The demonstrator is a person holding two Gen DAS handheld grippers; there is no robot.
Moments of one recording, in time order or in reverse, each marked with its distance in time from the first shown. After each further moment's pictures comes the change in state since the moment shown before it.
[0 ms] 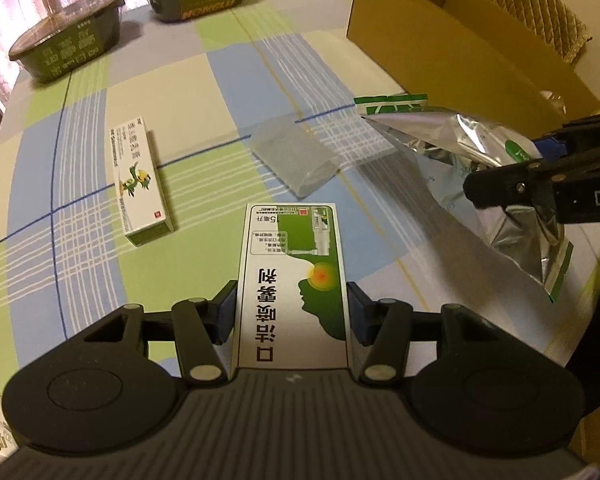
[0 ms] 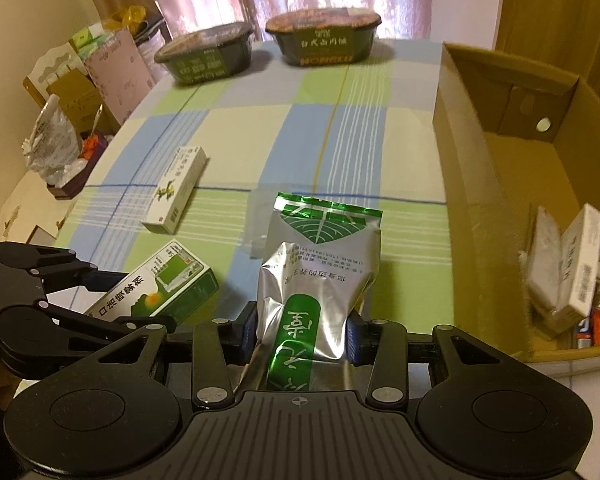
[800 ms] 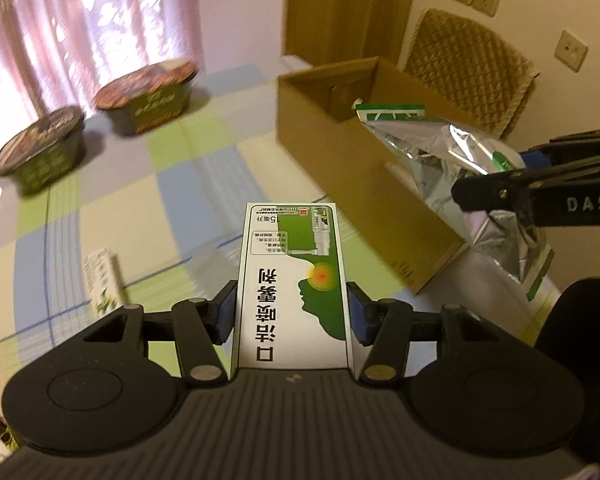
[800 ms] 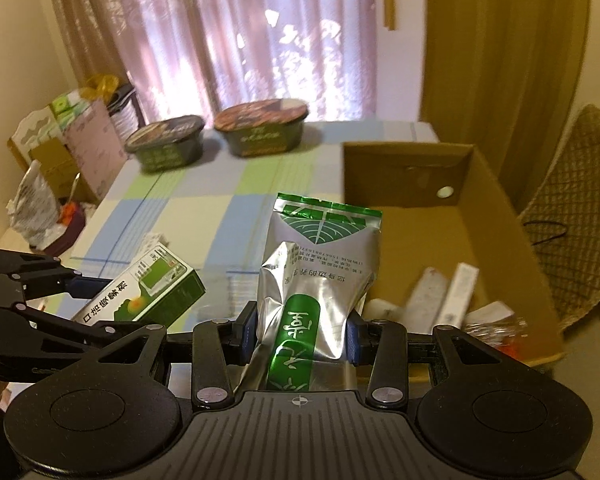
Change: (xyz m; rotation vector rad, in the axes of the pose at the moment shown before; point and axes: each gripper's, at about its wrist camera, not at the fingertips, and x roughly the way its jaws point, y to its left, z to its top) left arm -0.069 -0.078 0.052 0.093 -0.188 -0.036; right arm -0.115 -0.055 0.012 0.042 -0.191 -0.101
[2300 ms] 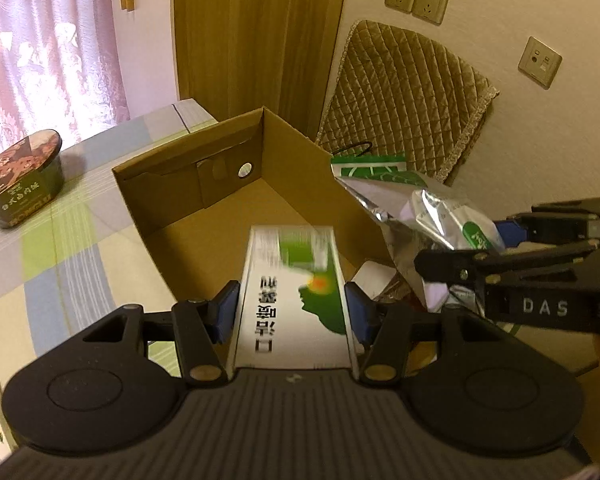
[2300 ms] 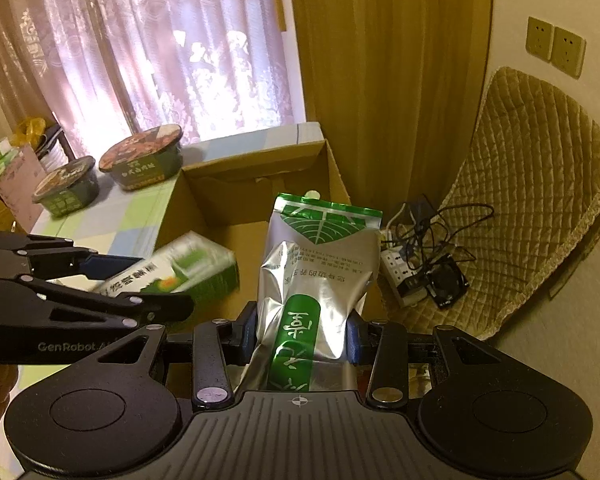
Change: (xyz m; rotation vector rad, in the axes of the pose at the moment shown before) left arm 0.111 -0.123 0.120 0.067 -0.042 -0.118; right arm 0.006 -0.163 0.004 0.130 -0.031 -0.113
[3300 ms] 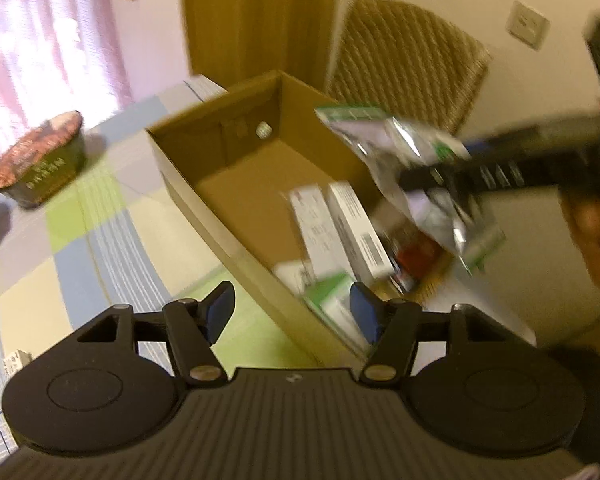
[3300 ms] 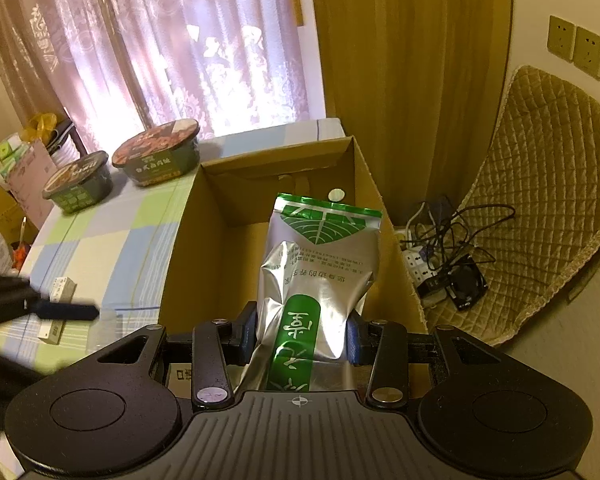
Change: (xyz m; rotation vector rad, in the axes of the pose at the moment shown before) left arm -0.039 0.022 -0.048 0.086 0.086 0.006; right arm 0.016 0.015 0.005 -0.017 0.011 0.045
